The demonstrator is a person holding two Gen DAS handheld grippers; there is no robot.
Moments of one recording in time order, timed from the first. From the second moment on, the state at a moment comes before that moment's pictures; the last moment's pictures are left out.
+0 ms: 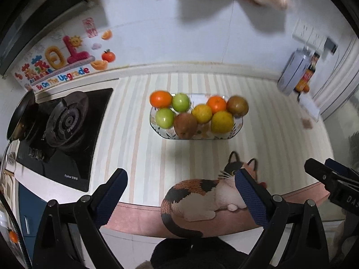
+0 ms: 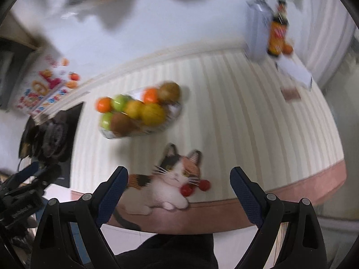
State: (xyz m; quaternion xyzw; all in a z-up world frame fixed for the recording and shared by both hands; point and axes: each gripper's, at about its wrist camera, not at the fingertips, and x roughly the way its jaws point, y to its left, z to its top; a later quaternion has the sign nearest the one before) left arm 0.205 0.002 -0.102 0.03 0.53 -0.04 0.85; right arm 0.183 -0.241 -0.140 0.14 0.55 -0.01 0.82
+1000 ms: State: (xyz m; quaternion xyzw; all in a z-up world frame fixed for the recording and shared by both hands) left arm 0.246 -0.130 -0.265 0.17 0.64 -0.12 0.74; right arm 0.190 -0.302 -0.330 0.29 0.62 -0.04 0.72
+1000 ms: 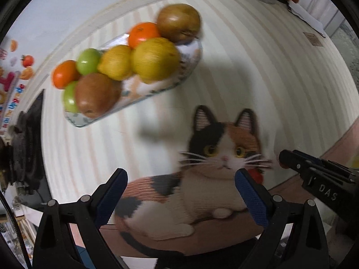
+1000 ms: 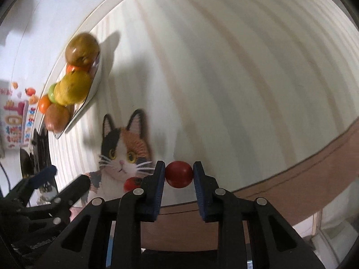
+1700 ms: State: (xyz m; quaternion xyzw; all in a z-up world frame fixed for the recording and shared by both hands) left arm 0.227 -0.191 -0.317 0.15 0.70 -0.24 0.66; right arm 0.174 -0.336 -0.331 0.30 0.62 -0.08 0.72
